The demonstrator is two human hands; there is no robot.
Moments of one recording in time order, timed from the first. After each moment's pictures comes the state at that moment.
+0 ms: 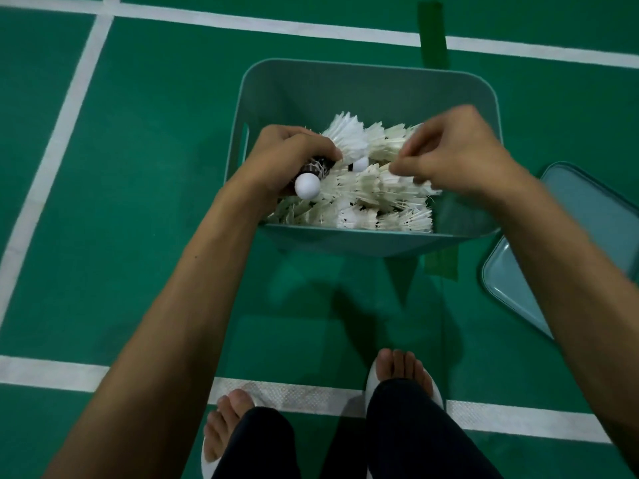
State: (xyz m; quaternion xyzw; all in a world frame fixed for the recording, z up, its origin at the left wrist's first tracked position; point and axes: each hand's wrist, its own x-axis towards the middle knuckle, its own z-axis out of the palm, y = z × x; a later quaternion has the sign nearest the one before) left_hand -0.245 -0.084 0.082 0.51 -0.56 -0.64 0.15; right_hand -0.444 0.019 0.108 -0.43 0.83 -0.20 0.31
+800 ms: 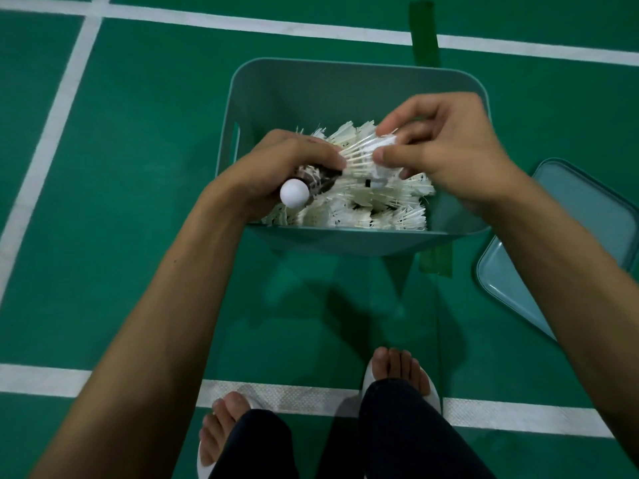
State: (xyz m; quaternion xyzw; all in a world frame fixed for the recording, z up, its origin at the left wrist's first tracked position) left_hand -0.245 -0.078 0.090 0.43 -0.56 -0.70 0.11; right_hand -0.438 0.028 0.114 -0.44 0.69 -0.42 0.39
